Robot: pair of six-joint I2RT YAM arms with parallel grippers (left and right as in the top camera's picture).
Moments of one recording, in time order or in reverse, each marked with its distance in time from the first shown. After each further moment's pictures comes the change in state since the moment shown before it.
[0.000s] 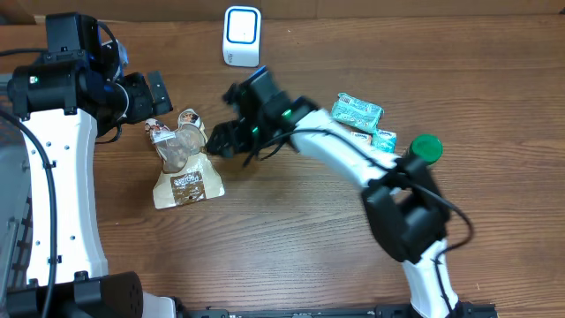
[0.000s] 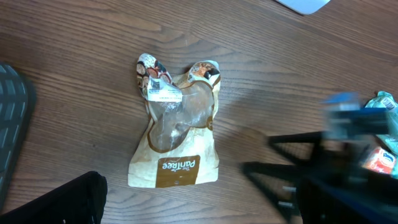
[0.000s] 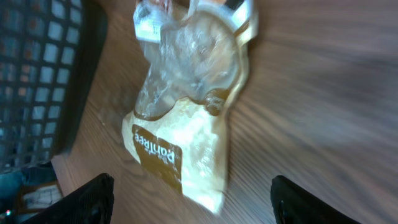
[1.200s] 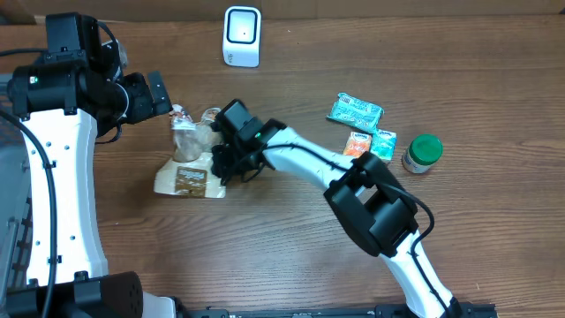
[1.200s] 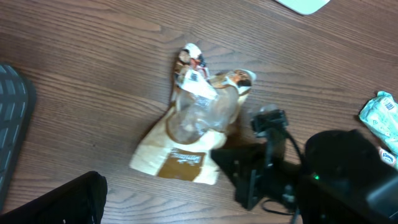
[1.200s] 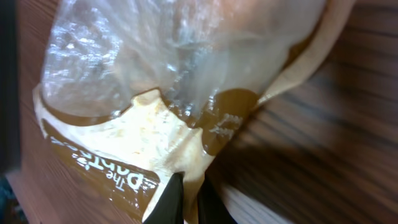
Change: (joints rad) left arm 0.000 0.000 0.000 0.000 0.000 0.000; right arm 0.064 0.140 0.037 -0.056 0.103 0.104
